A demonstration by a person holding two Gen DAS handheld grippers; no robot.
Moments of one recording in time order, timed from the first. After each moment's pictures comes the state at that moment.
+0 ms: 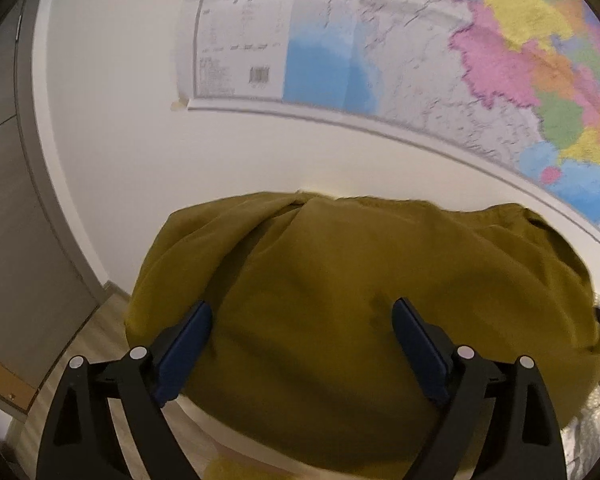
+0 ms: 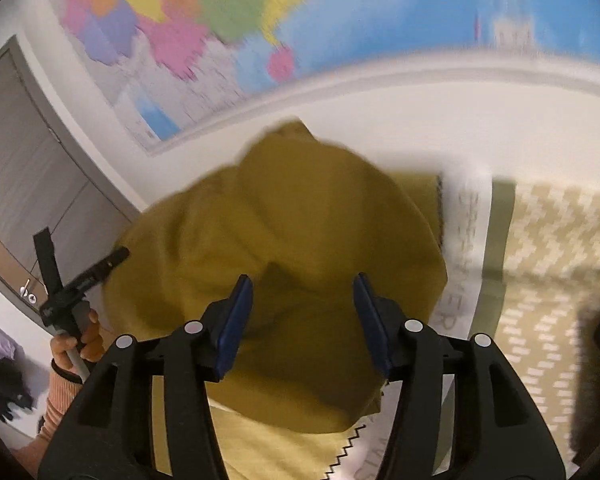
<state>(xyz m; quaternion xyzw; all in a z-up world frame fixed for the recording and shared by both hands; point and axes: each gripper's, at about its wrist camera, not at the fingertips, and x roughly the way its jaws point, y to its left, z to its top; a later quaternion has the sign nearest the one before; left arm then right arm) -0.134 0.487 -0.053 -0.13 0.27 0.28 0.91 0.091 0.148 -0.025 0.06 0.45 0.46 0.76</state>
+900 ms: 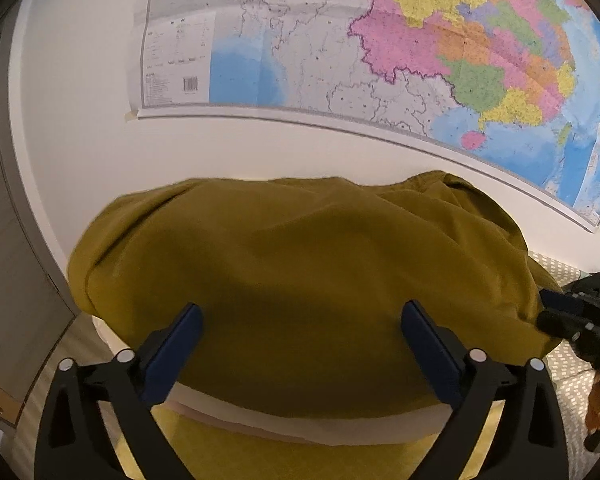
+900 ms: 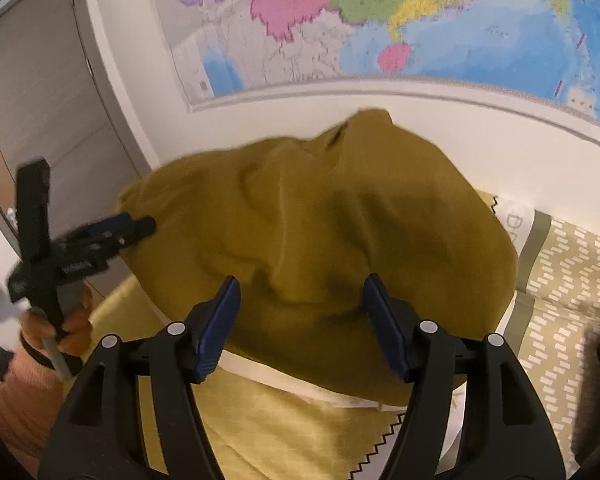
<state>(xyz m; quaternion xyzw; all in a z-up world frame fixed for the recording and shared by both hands) -0.126 0.414 -0.076 -0.12 0.26 0.23 0.93 0.022 0.179 -0.032 -0.05 0.40 0.50 0.77</state>
